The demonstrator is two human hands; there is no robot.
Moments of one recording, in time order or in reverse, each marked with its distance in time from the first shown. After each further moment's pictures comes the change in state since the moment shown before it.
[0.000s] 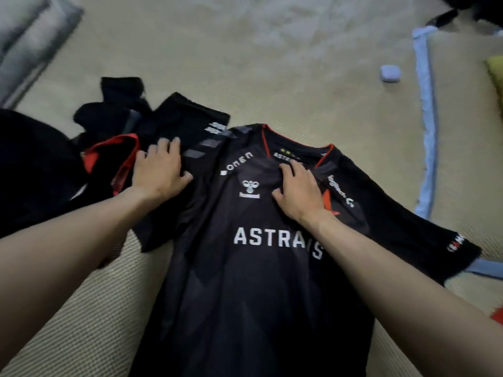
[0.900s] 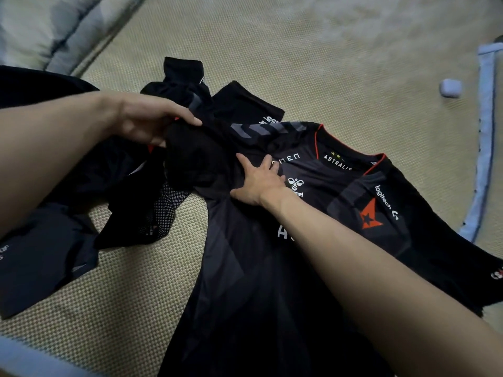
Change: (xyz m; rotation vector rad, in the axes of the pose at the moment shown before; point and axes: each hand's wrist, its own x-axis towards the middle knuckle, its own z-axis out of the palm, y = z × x) left_hand 0.023 -0.124 -0.086 -1.293 -0.788 -0.246; right_hand 0.027 -0.183 0.010 0.026 -0.467 0.015
